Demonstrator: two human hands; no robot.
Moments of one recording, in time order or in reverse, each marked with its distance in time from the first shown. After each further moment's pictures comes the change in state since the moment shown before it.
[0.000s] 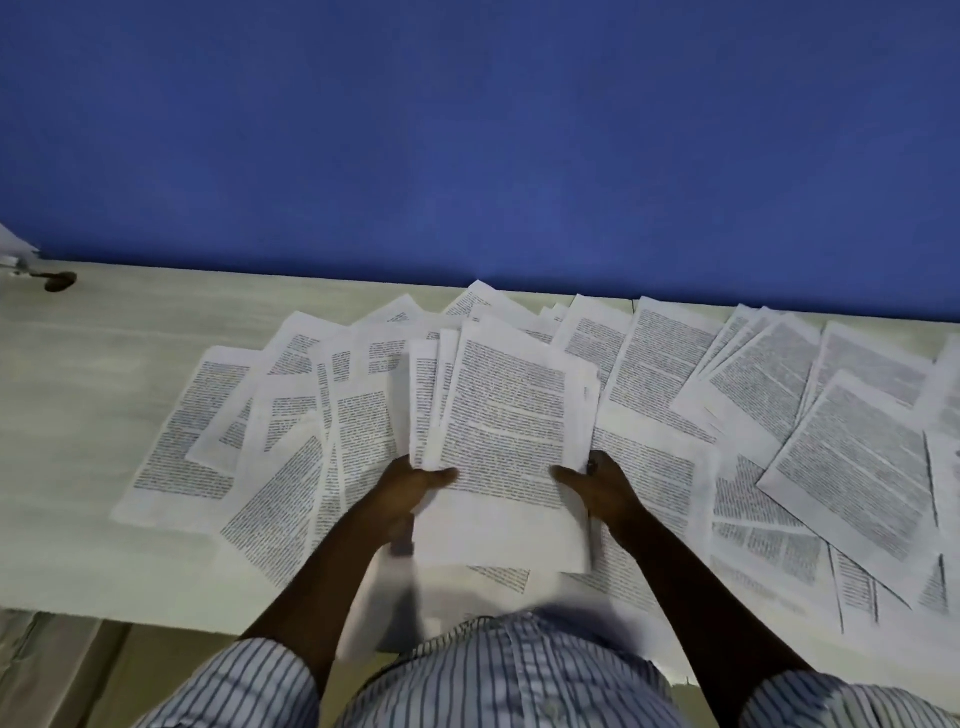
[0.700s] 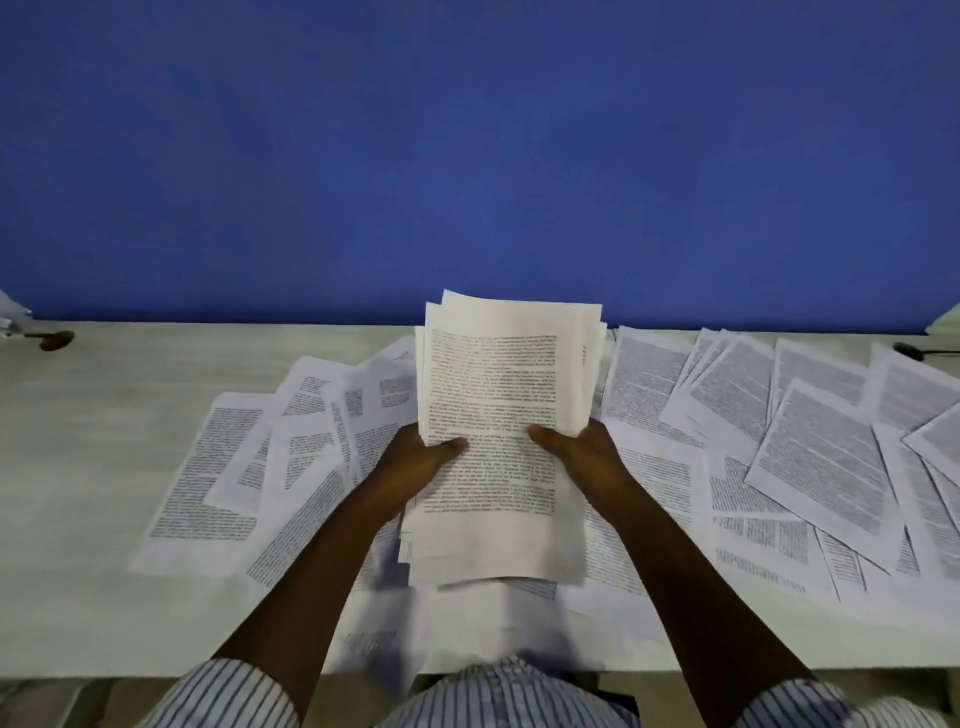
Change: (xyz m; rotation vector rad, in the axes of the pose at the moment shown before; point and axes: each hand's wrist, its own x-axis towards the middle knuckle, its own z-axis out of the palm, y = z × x) left_hand -0.049 0.074 -0.021 0.250 -0.106 0.403; right_hand -0.048 -0.077 0.054 0.303 0.014 -0.271
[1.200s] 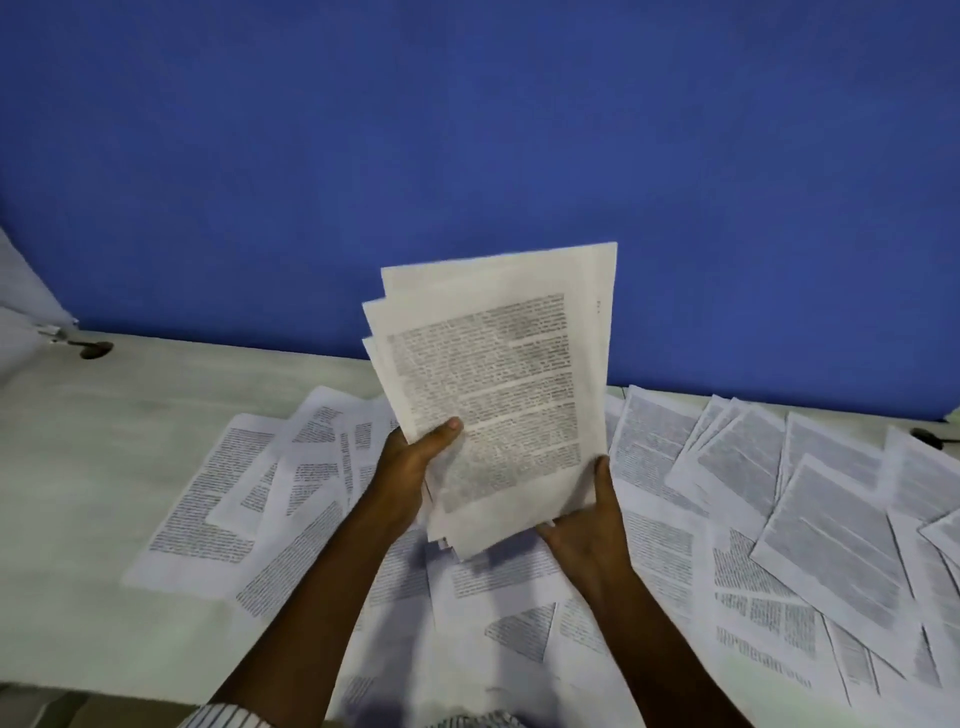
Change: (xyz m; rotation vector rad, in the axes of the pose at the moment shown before) left_hand -0.012 0.052 0.007 -0.552 0.176 0.202; right_hand -0.012 0.006 0.008 0.827 0.051 0.234
